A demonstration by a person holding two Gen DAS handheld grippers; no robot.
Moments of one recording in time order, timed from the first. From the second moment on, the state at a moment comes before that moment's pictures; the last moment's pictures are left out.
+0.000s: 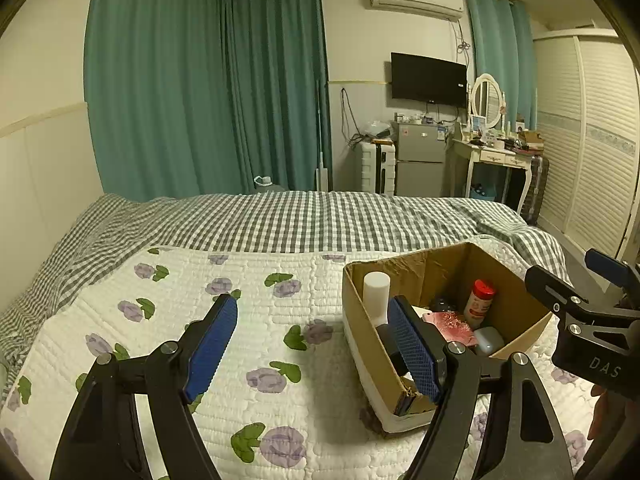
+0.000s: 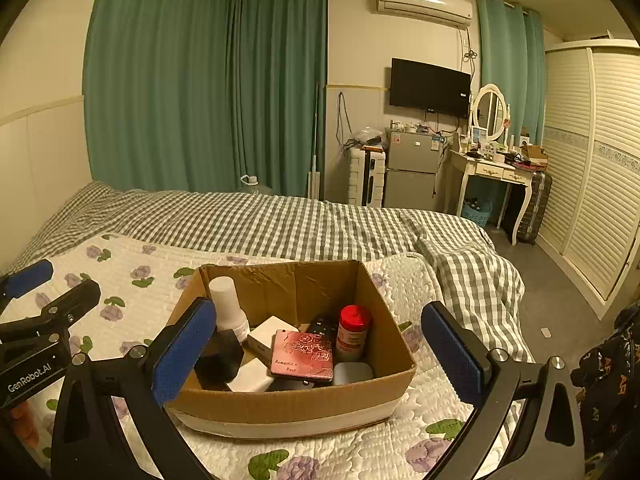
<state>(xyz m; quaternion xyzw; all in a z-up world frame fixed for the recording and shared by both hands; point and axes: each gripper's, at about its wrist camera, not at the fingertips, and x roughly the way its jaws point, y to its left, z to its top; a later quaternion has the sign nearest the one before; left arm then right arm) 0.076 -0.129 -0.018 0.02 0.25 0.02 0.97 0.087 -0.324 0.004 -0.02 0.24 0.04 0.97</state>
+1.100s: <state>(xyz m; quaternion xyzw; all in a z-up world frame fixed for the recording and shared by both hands) 0.074 -0.130 -0.020 0.02 0.26 0.02 0.97 0.088 -0.325 -0.004 -0.02 0.25 0.04 0.97</state>
